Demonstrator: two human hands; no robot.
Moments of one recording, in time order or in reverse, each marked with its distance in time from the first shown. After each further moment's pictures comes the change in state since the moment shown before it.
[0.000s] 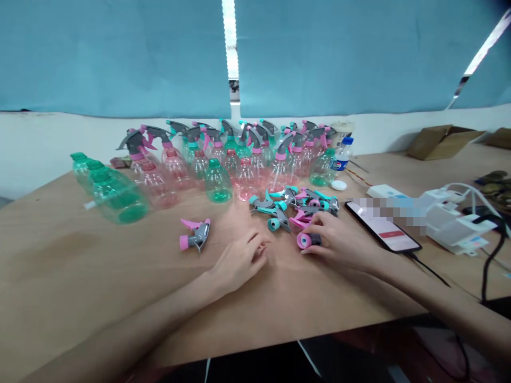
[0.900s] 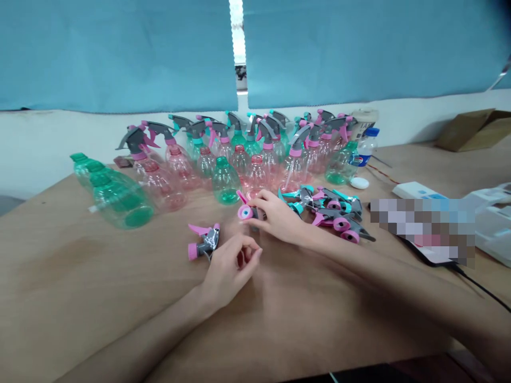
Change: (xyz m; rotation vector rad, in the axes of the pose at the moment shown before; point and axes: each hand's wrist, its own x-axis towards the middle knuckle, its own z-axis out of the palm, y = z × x) left_hand -0.015 -0.020 -0.023 -0.217 0.235 -0.157; right_hand 0.139 -0.058 0.053 0.218 0.224 -0.155
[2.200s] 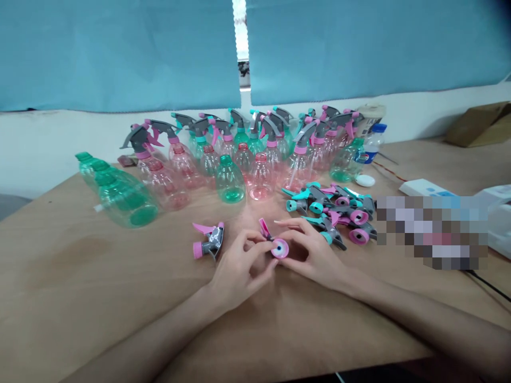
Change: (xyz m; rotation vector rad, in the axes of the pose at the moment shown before) left_hand -0.004 -0.001 0.002 0.078 -0.099 0.197; right_hand -0.084 -0.019 -0.011 0.193 0.081 0.060
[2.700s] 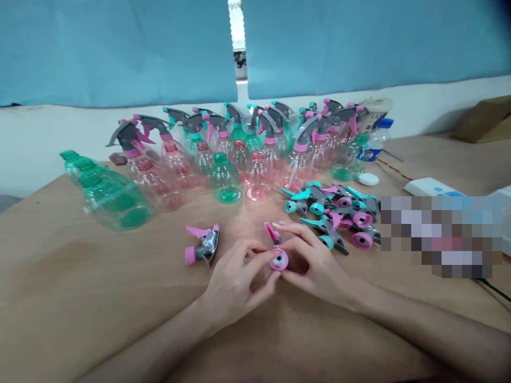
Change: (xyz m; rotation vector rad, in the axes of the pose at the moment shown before) left_hand 0.004 0.009 0.000 0.127 0.048 0.103; right_hand -0.004 0.000 0.002 -0.014 0.046 -0.106
